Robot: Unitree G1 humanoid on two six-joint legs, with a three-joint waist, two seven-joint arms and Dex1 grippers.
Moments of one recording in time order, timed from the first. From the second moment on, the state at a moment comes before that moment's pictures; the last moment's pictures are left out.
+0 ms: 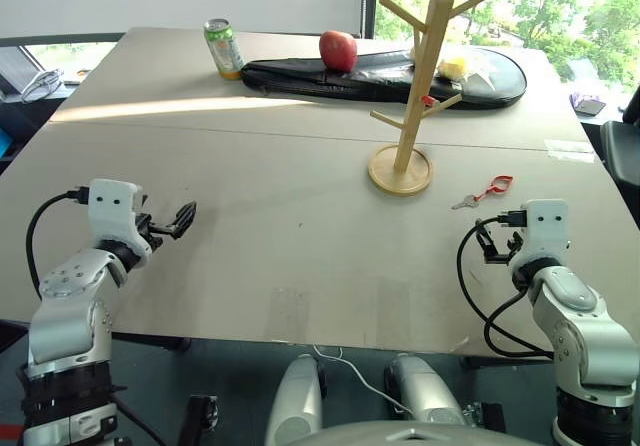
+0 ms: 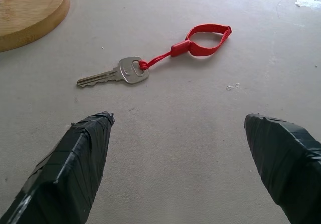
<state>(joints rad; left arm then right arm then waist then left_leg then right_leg) -0.10 0.66 0.44 -0.02 -0.32 0.45 -0.46 -0.04 -0.21 -0.18 -0.61 0.14 0.93 0.06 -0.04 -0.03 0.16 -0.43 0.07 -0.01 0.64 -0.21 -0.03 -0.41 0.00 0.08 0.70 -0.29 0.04</state>
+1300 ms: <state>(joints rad) -0.67 0.81 0.02 -0.25 -0.66 0.76 -1.04 -0.52 0.06 -0.29 -0.11 0.03 0.90 -0.33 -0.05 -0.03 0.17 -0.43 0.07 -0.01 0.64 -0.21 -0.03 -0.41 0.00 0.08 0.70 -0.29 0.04</state>
